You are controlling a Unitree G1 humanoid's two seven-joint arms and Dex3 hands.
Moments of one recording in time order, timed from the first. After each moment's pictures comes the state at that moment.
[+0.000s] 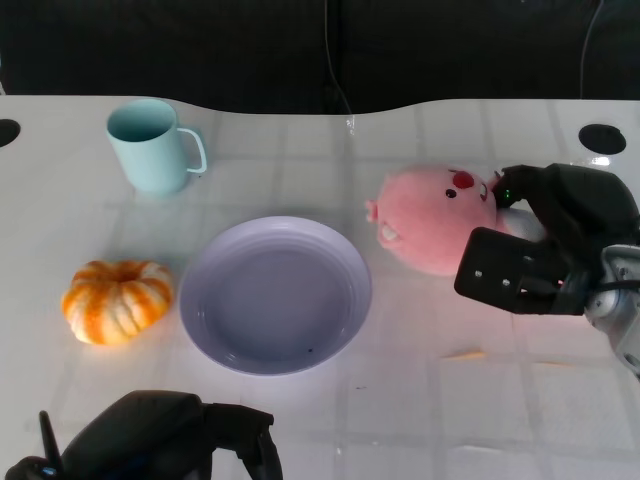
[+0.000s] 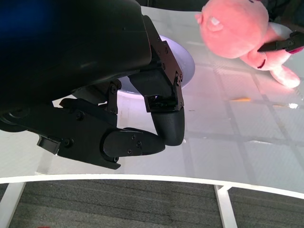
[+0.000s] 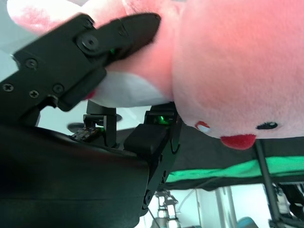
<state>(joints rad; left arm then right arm) 0.27 0.47 -0.19 -0.48 0.50 -0.04 -0.42 -0.74 -0.26 0.42 0.94 -0.65 -0.08 -0.32</state>
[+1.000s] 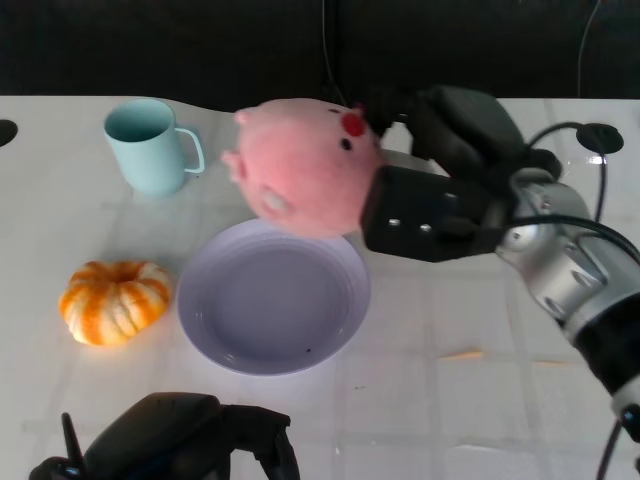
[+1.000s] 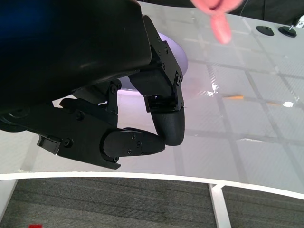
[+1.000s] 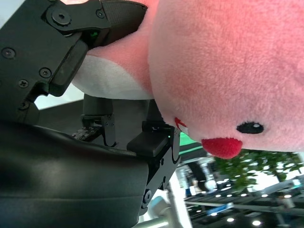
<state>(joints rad) 0.25 0.43 -0.24 -0.47 0.53 -0.02 -0.41 -0.86 -0.10 0.42 0.67 -0.60 -0.10 -0.09</state>
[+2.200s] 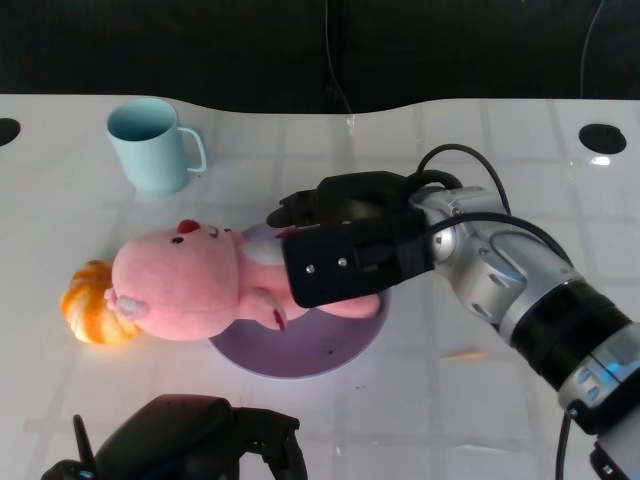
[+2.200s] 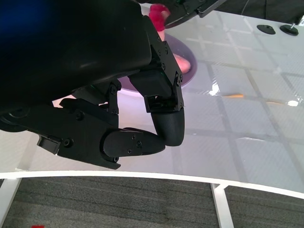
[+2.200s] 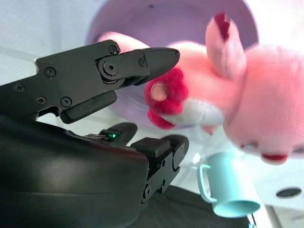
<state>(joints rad) 0.25 0.41 -0.27 -0.49 0.57 0.01 -0.41 -0.93 -0.03 0.59 0.72 -0.63 -0.01 0.44</state>
